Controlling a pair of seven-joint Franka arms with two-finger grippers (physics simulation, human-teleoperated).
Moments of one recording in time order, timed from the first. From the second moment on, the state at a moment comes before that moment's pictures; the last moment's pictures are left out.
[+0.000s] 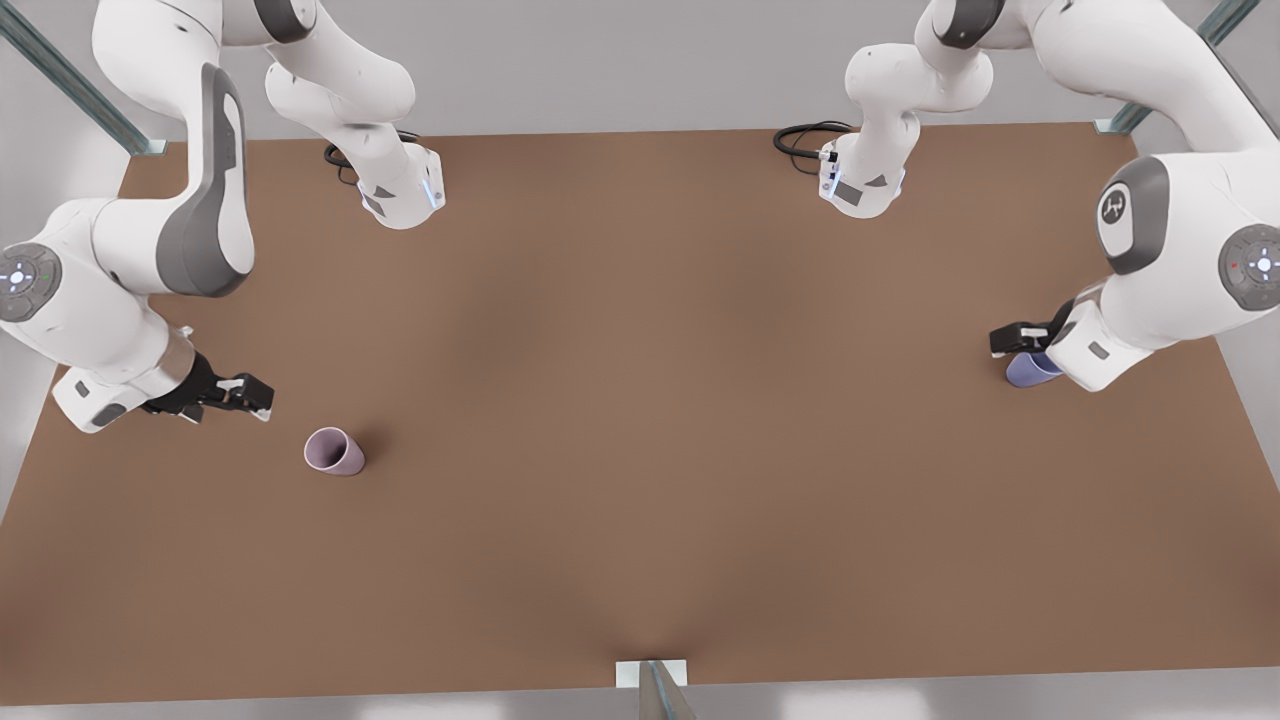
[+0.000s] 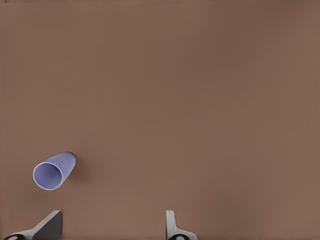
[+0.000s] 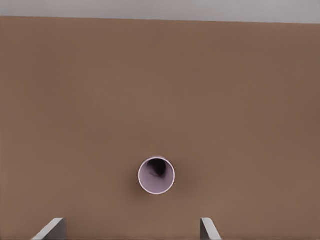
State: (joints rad) left arm -0.11 0.28 0.12 -1.29 -0.01 1.37 0.03; right arm -0.03 0.20 0.01 -1.53 -0.02 1.78 -0.03
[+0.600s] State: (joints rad) left arm -0.11 0.31 0.12 -1.30 -0.01 1.37 0.06; right arm -0.05 0.34 -0.01 -1.86 0.02 2.10 -0.07
